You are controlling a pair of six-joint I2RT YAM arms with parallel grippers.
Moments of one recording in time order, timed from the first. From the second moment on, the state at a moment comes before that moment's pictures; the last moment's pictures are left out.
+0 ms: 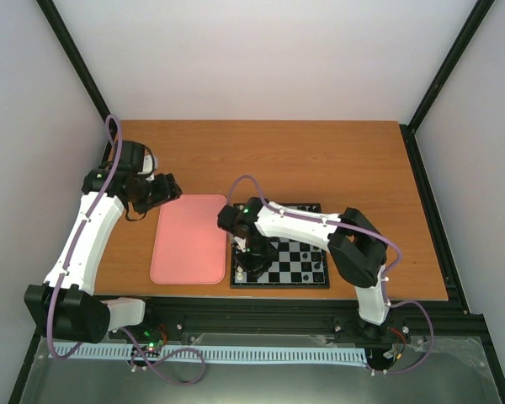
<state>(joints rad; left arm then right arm) -0.10 1.25 1.26 -1.07 0.20 -0.46 1.05 1.95 1.50 -1.24 -0.24 0.37</state>
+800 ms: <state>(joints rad) -0.10 1.25 1.25 -1.07 0.18 -0.44 1.06 2.04 1.56 -1.26 -0.27 0.32</state>
